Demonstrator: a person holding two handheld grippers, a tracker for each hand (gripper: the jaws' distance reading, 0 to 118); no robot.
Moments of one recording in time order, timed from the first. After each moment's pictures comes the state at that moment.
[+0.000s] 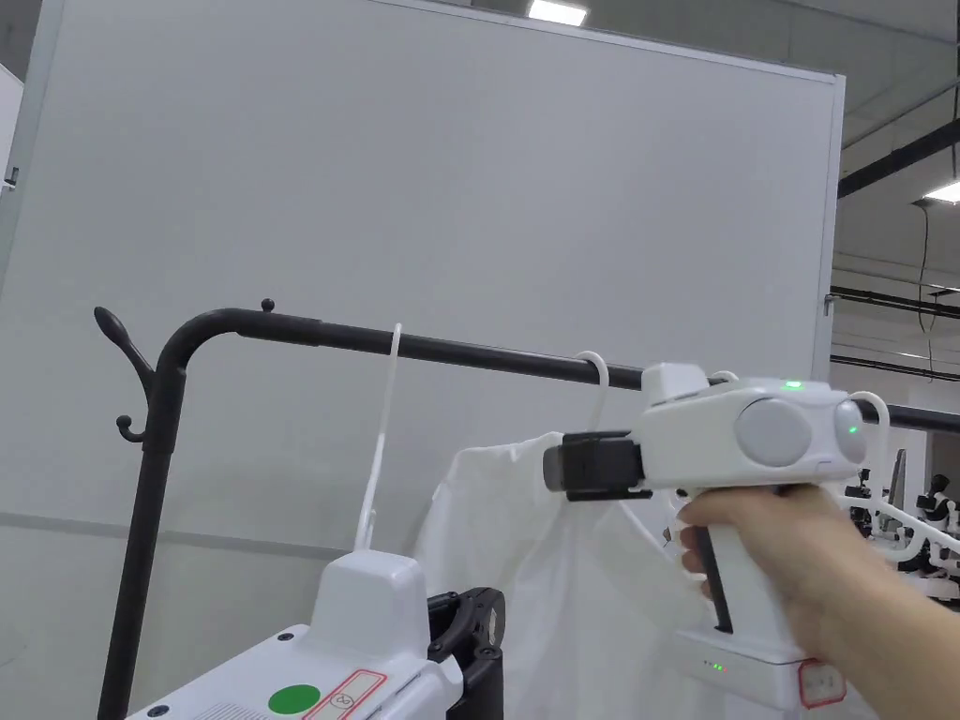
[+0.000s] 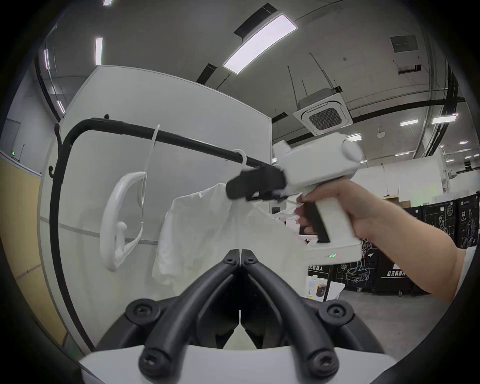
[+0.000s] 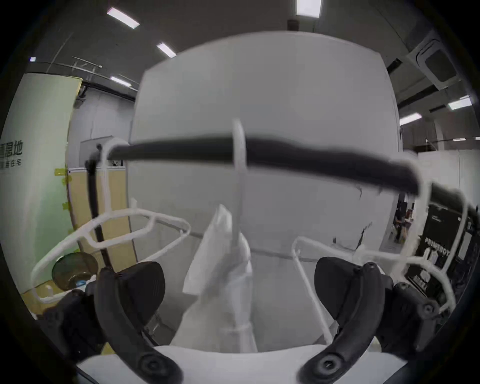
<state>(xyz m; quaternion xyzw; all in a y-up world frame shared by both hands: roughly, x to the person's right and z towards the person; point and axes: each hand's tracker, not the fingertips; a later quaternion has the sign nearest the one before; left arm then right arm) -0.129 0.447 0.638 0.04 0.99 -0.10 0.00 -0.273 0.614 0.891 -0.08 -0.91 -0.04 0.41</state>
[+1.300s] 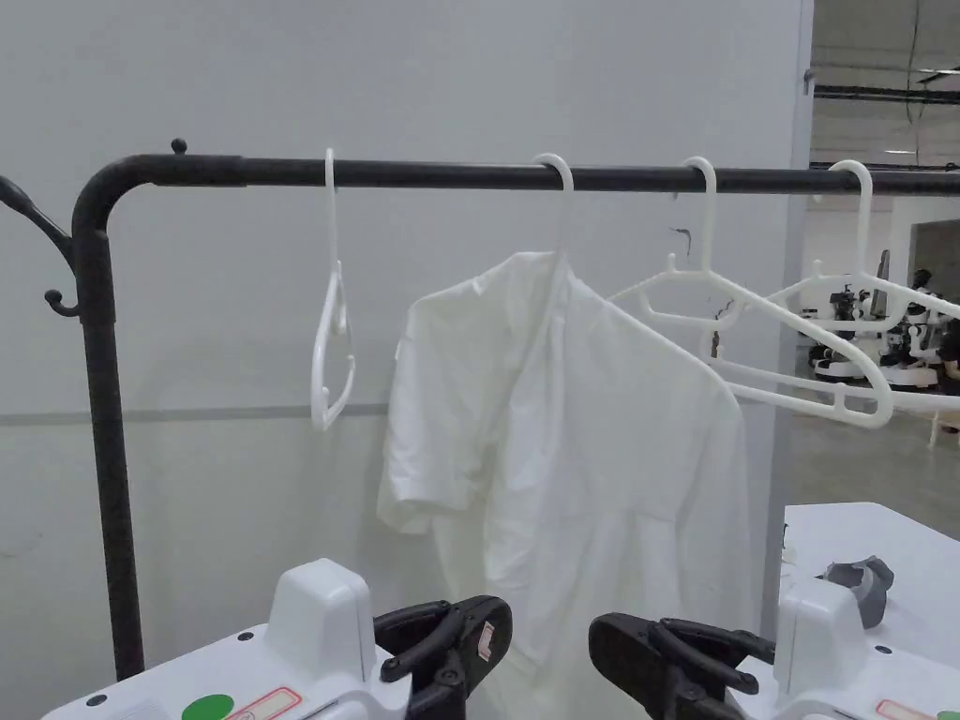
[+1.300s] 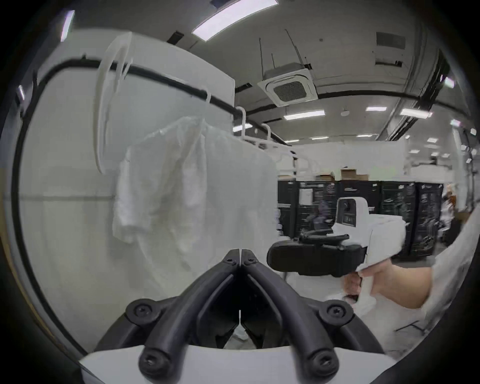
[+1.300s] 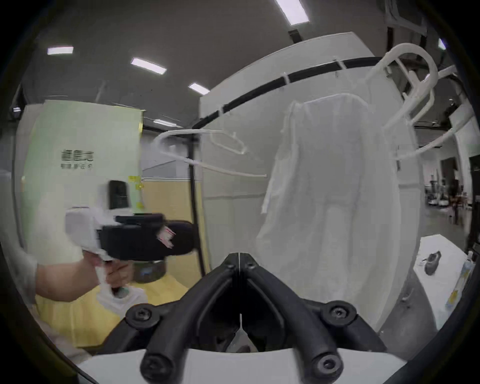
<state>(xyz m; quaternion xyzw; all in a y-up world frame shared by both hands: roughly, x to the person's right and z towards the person) -0.094 0.362 0.639 0.03 0.98 0.01 0.17 -0.386 0.353 0.799 0.02 -0.80 -0.01 0.60</state>
